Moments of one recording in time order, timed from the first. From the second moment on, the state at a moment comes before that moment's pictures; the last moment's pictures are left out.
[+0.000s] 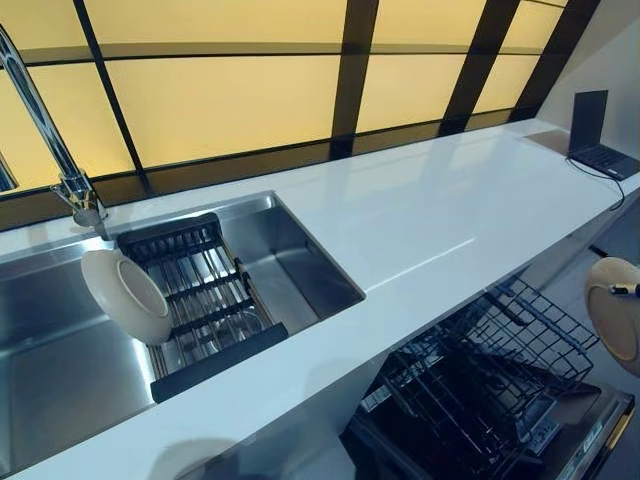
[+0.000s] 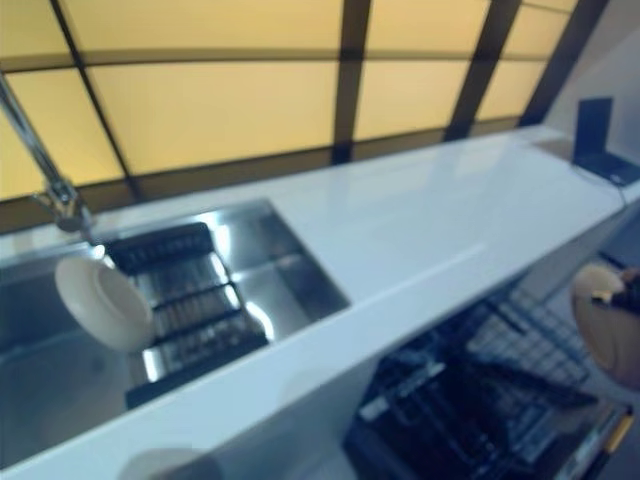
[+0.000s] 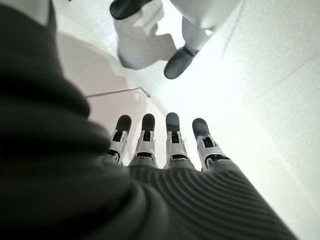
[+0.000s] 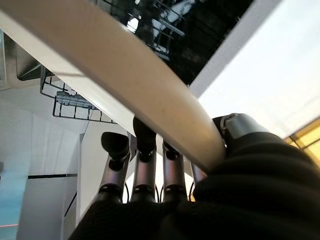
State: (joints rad) left arm 0.04 0.36 -0.21 1.27 -0.09 0.11 -0.09; right arm 0.03 -1.41 -0.15 0.35 0.19 0.02 0.60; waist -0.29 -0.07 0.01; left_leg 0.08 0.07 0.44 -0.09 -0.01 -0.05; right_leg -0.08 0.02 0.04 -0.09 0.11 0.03
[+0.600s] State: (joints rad) left arm 0.02 0.37 -0.21 1.27 -0.09 0.10 -0.11; right arm 0.07 -1.38 -0.12 0.12 0.08 -0.05 0.65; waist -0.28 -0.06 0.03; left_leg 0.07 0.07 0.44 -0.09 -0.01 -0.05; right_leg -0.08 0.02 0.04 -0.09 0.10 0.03
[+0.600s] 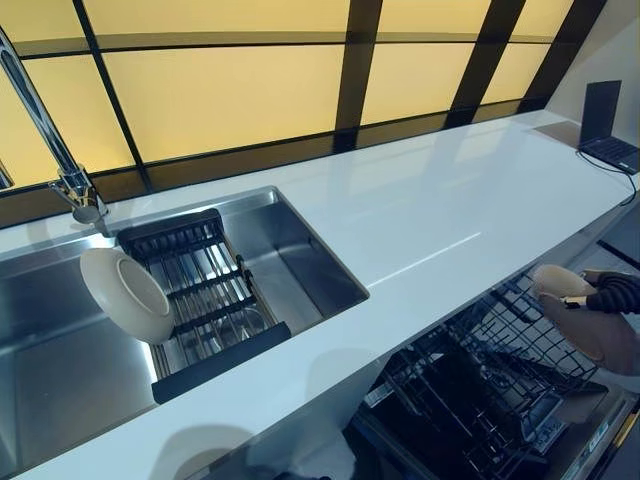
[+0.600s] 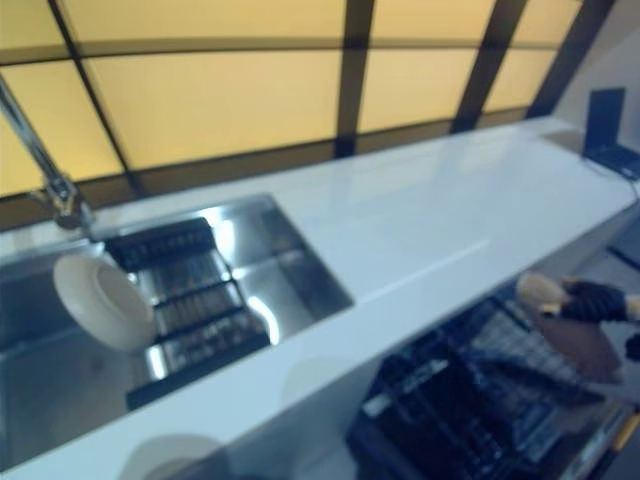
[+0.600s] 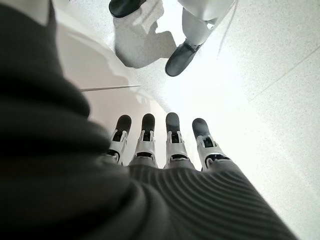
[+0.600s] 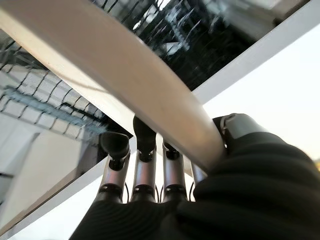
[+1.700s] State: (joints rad) left arm 0.02 0.37 -0.17 1.24 -0.05 0.07 -0.13; right arm -0.07 -1.03 0.19 0.27 -0.07 0.01 0.67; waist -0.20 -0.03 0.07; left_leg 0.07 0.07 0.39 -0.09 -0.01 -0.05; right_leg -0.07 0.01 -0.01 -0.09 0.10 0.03
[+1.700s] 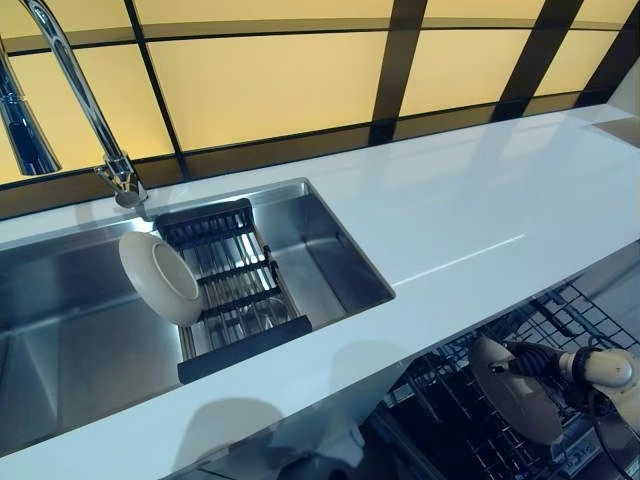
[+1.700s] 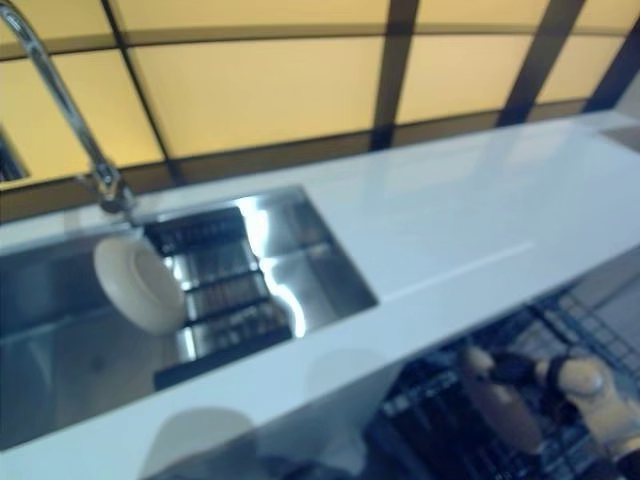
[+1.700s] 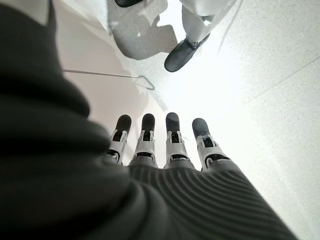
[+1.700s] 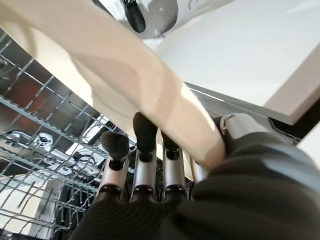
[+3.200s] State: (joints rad) left arm -0.05 0.38 -0.17 1.20 -0.05 0.05 -0.16; right arm -0.20 -0.88 0.31 0.73 -0.25 -0.02 0.51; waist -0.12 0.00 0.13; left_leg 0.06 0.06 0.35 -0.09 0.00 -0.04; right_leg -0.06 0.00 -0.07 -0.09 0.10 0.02
